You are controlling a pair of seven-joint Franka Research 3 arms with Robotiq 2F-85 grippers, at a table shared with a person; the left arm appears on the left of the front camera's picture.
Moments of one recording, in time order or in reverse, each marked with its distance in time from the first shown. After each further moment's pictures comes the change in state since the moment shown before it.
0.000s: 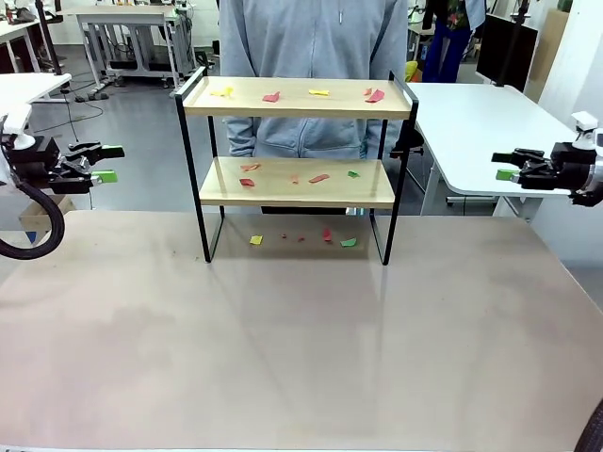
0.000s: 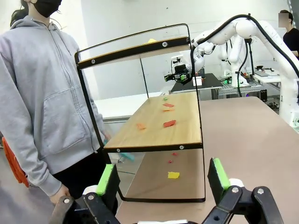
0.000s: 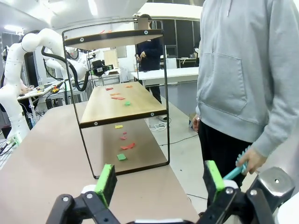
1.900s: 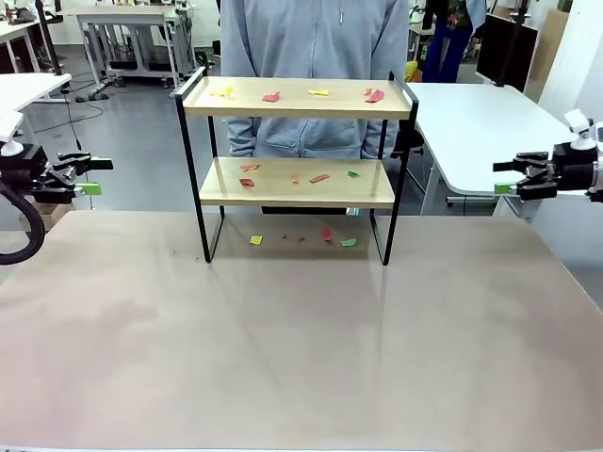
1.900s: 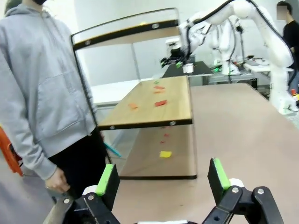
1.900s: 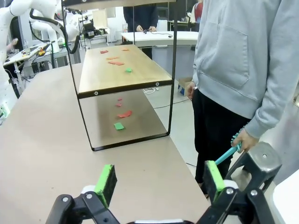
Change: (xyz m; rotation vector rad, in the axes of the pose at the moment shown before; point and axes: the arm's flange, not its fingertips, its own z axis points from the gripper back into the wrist) left arm -0.009 0.005 0.029 -0.025 0.089 0.015; right arm 0.019 0.037 -0.006 -0.064 0.225 0.070
